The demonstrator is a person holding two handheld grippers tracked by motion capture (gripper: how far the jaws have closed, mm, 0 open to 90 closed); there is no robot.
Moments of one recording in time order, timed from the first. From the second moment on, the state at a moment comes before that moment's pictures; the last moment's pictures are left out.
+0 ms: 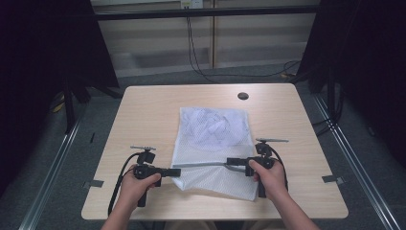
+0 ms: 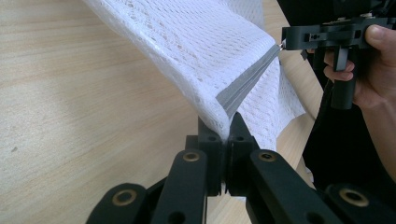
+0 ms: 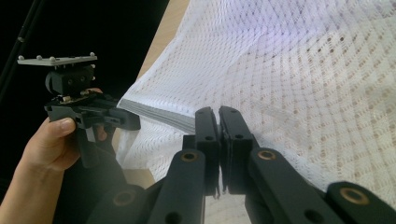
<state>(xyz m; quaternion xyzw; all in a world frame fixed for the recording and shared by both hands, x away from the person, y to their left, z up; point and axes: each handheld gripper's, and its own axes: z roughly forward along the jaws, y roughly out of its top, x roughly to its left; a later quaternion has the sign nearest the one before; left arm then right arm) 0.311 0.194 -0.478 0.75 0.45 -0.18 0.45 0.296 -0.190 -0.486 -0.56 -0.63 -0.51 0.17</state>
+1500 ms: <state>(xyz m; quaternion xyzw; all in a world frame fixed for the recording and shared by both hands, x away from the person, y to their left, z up) 0.312 0.195 -0.479 0.75 0.46 -0.18 0.44 0.297 -0.199 -0.486 -0.57 -0.63 -0.51 0.16</state>
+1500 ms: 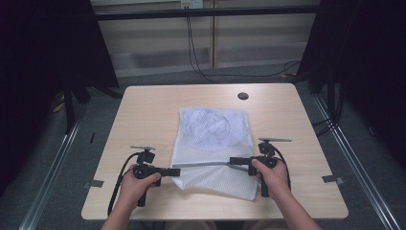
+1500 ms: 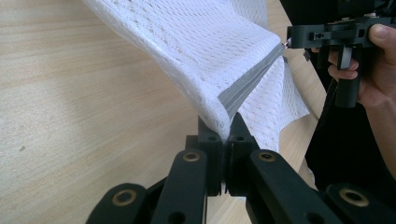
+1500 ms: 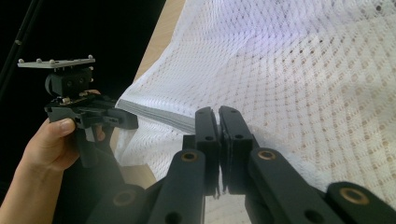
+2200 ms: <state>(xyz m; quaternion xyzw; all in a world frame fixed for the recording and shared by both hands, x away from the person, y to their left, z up) 0.315 0.203 -0.479 0.75 0.47 -0.16 0.44 0.297 -0.202 -0.486 -0.57 -0.63 -0.50 0.16</state>
